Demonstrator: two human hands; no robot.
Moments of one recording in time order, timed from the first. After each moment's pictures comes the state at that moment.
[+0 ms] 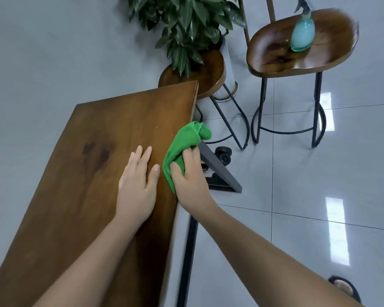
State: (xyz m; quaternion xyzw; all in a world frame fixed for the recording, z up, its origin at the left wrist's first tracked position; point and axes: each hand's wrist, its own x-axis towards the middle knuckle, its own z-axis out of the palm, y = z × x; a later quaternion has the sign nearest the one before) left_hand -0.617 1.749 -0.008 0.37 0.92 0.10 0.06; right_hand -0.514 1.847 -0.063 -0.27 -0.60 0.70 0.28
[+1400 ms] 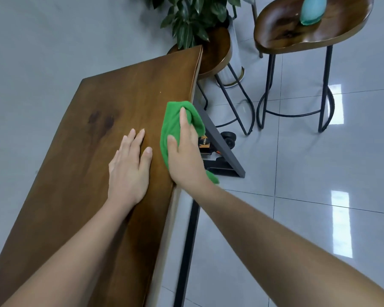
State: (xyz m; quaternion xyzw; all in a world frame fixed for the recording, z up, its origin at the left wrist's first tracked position) left_hand -0.609 1.686 -0.018 0.37 0.93 0.06 0.02; right_hand -0.502 1.802 -0.061 -0.29 -0.62 0.67 0.30
